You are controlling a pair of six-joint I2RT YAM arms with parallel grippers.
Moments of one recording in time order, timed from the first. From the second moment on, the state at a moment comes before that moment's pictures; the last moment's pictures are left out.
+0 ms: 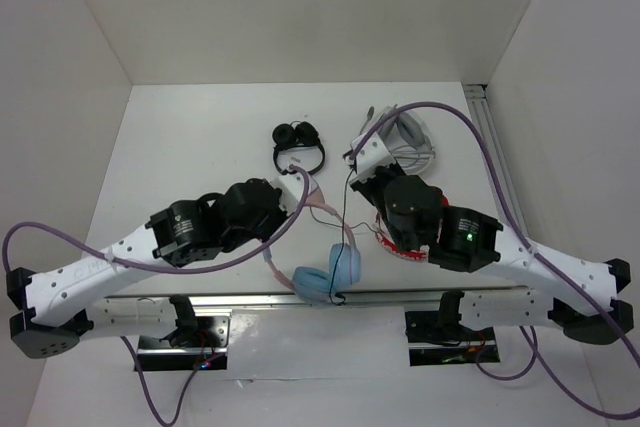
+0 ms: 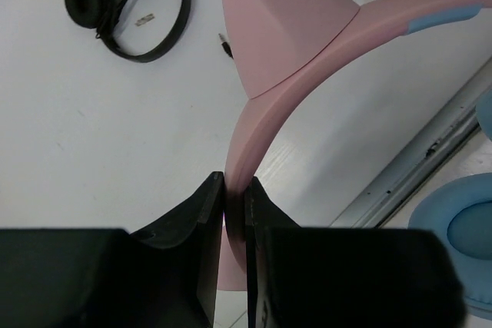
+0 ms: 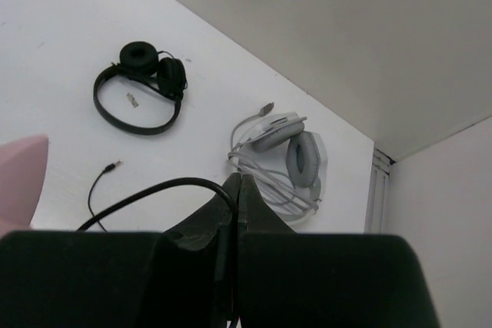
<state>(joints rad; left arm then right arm) -1.09 1.08 1.22 -0.83 -0.40 -0.01 1.23 1.00 1.20 -0.40 0.93 -0.30</state>
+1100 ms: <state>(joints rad) -1.08 0.91 1.42 -0.79 -0.37 -0.19 0.84 1.02 0.93 -0.06 0.25 -0.13</state>
